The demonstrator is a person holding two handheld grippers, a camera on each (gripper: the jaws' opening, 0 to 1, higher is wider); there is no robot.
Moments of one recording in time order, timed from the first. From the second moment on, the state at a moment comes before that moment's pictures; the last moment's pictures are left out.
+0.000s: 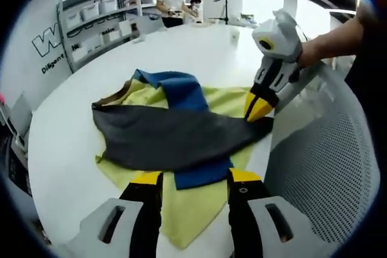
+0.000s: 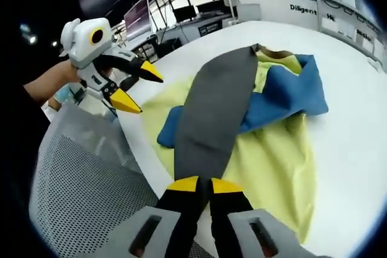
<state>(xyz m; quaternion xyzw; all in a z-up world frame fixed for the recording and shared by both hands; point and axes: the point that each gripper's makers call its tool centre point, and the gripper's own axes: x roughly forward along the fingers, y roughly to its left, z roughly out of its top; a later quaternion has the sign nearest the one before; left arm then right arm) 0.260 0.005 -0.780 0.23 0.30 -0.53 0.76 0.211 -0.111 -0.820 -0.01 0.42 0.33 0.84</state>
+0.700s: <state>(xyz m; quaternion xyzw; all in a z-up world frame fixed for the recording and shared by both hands) 0.233 -0.040 -0.783 0.23 0.28 -0.58 0.73 0.214 -0.102 -0.806 0.00 0.41 0.35 0.84</state>
